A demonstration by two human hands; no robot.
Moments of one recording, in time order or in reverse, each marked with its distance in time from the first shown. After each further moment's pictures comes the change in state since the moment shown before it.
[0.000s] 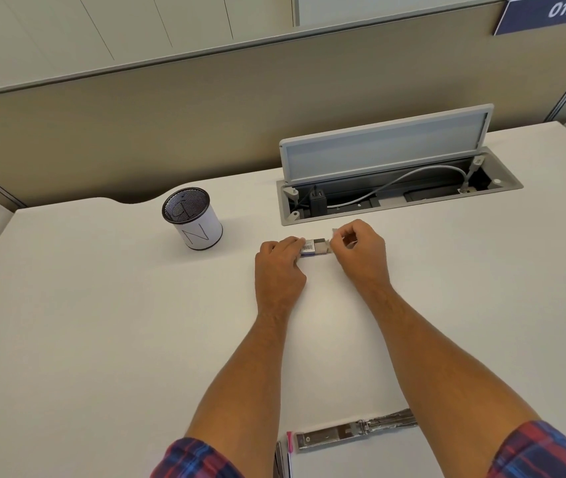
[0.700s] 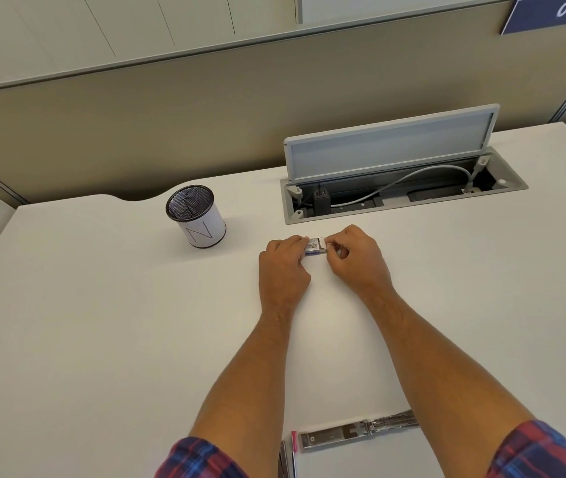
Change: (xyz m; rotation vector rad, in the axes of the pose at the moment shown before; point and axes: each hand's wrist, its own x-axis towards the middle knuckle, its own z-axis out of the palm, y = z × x) left_hand 0.000 0.001 -0.004 -0.033 0.019 0.026; right_hand -0.006 -0.002 0.000 -0.240 -0.148 -0.263
